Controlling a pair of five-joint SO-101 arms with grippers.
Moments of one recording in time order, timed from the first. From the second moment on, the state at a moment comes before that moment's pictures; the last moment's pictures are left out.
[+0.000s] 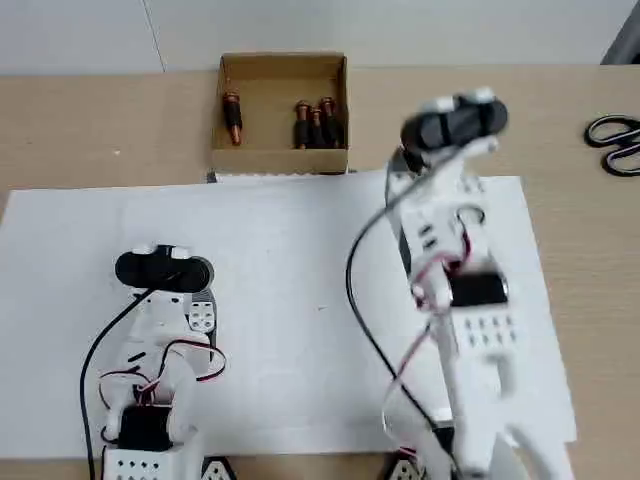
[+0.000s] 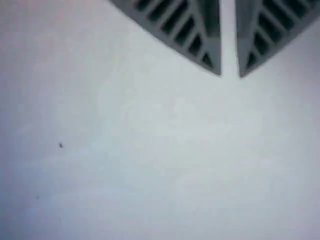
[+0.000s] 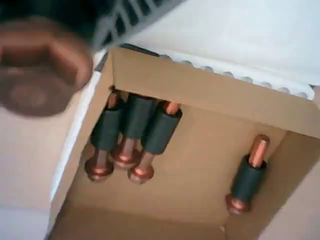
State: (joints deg) left arm -1.1 -103.4 96.7 50.2 0.7; right arm -10.2 -34.9 41.4 23.2 -2.9
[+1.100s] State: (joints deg) left arm -1.1 -103.4 96.7 50.2 0.7; right arm -21.4 44.1 -34.5 21.1 -2.9
